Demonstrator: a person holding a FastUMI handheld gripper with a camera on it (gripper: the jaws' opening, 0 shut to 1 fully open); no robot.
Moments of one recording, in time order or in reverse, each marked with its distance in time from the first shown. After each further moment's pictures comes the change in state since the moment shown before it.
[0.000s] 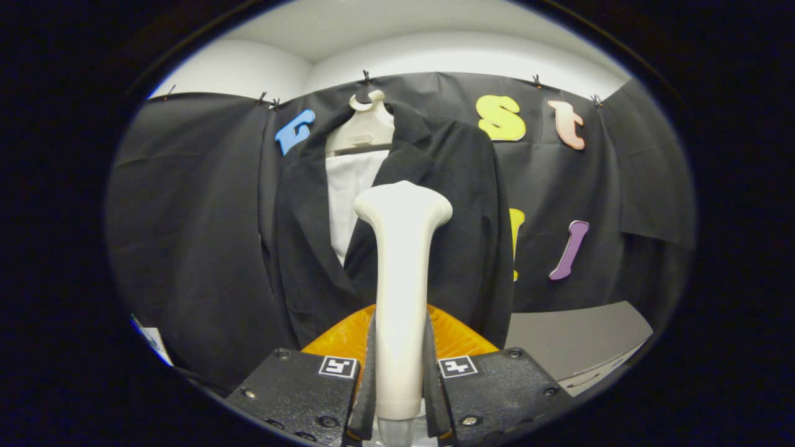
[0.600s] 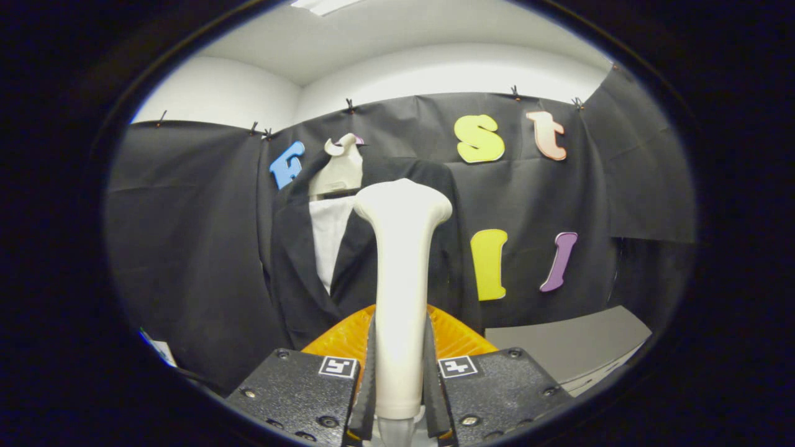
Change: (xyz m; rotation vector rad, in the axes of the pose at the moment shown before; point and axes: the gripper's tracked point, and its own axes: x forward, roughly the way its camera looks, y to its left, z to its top) arm -0.036 -0.033 0.052 0.054 -0.112 0.023
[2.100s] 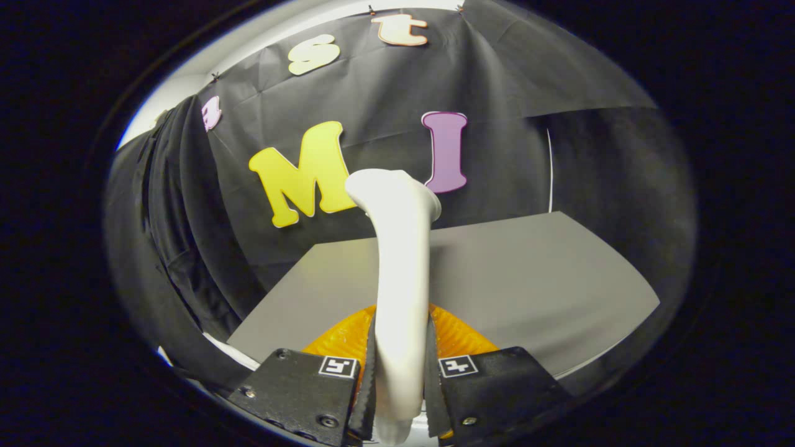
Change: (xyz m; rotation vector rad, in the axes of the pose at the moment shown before) arm 0.015 -0.413 -0.193 0.210 0.310 -0.208
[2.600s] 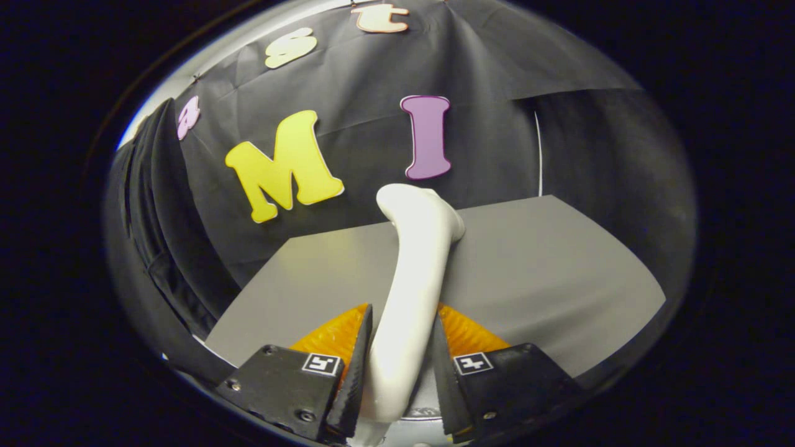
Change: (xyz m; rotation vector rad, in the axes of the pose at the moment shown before) arm 0.040 -0.031 -0.014 0.077 0.075 -0.021
